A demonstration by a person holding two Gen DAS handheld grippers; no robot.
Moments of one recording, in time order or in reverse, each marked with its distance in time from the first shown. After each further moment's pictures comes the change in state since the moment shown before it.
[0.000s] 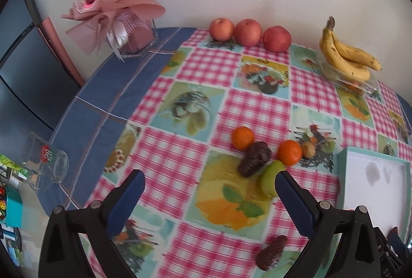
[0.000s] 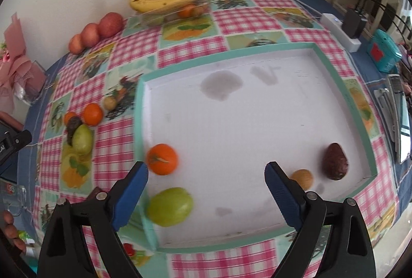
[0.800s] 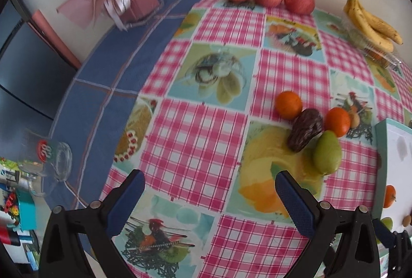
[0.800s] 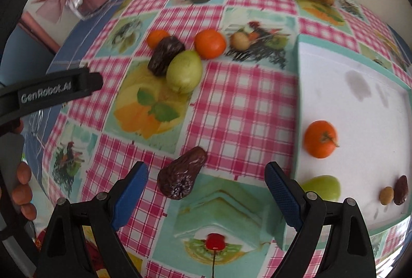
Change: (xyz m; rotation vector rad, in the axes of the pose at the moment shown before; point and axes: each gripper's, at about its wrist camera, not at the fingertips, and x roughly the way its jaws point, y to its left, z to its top) left arm 0.055 0.037 -0.014 0.051 0.187 0.037; right arm 0.042 0.140 -0.039 -0.376 0.193 0.148
